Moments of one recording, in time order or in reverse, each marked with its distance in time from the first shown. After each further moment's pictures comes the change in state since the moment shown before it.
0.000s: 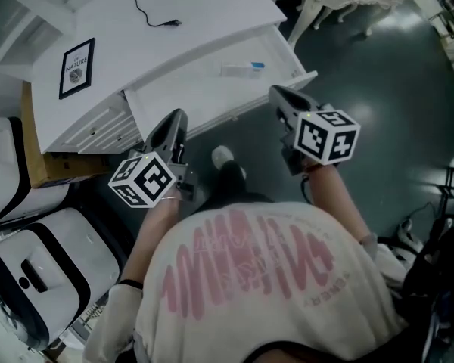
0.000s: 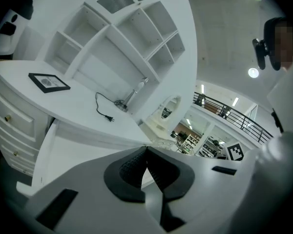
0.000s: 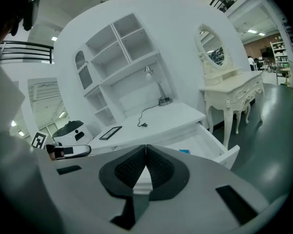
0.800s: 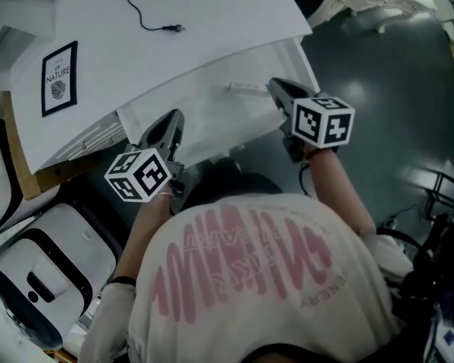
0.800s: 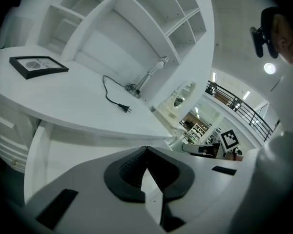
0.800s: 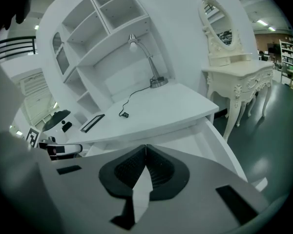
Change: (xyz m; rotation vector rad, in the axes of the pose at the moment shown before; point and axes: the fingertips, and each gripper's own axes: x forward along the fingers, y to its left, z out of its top) left arm 0.096 0.096 0.006 -0.040 0.195 0.075; right arm 0.141 -0.076 0.011 0.014 0.242 -0.044
